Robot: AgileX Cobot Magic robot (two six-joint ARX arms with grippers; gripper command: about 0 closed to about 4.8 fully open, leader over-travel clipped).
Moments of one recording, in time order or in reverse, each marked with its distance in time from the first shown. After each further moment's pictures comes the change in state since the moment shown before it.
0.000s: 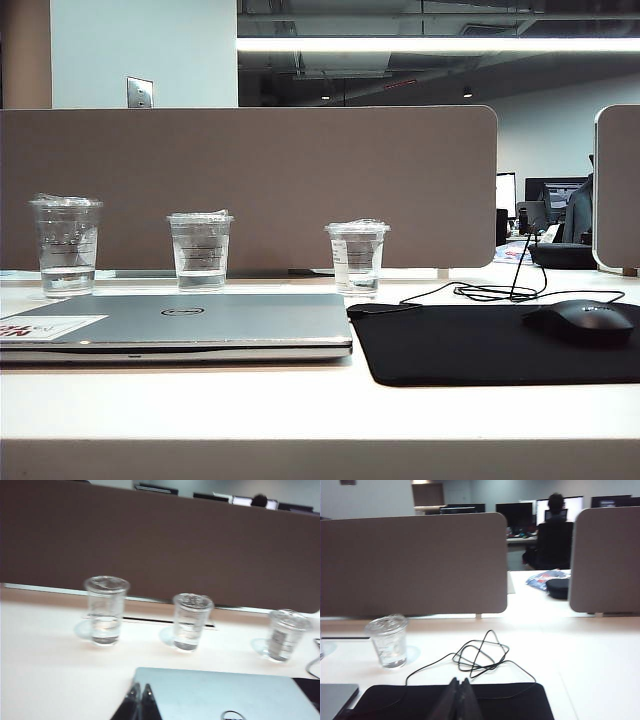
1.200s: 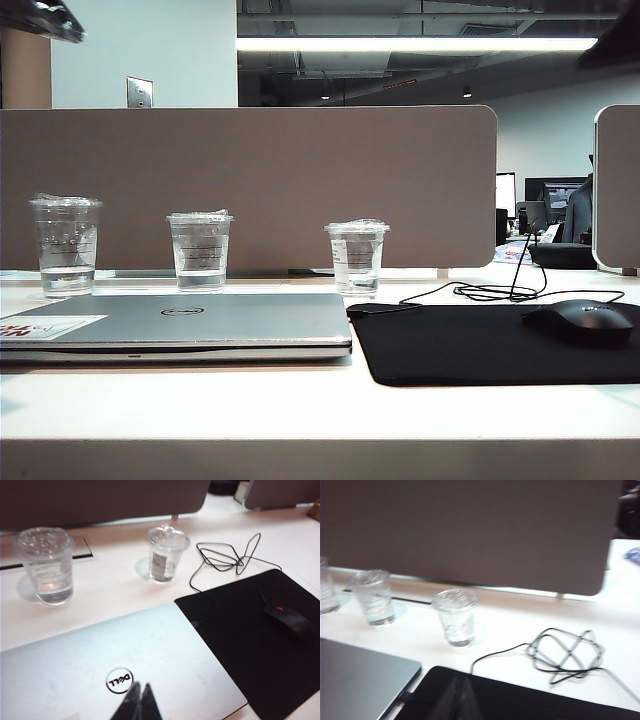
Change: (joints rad) left arm -0.240 0.749 0.462 -0.106 0.249 0.070; right arm 0.074 0.782 0.137 0.492 -0.248 0.000
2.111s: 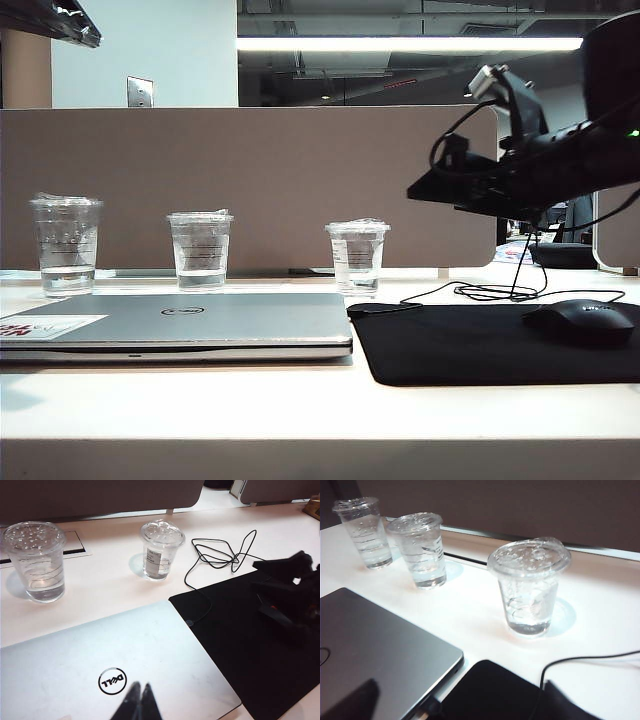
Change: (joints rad) left arm -0.024 0.044 0.031 -0.008 -0.002 -0.017; right arm 0.080 0.851 0.300 0.428 -0.228 -0.003
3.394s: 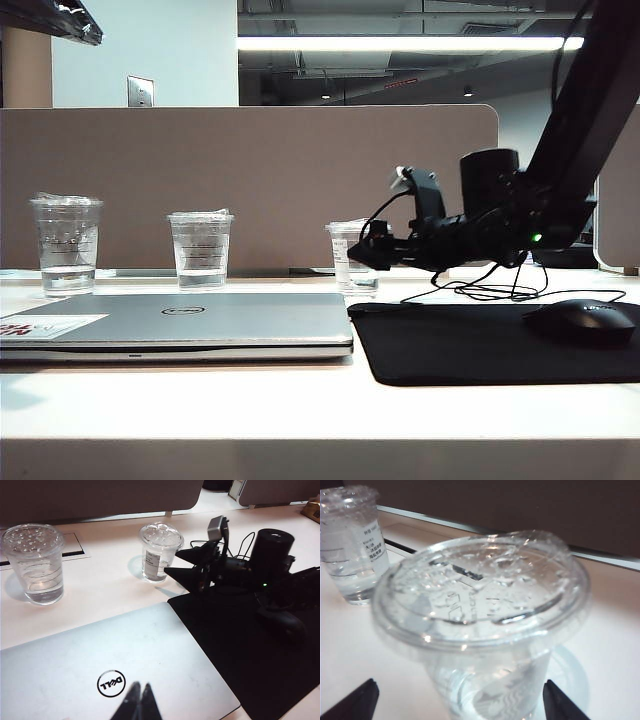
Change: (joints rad) left arm -0.003 0.000 0.000 0.007 0.002 -0.003; right arm 0.021 0.651 0.763 -0.112 -0.040 -0.051
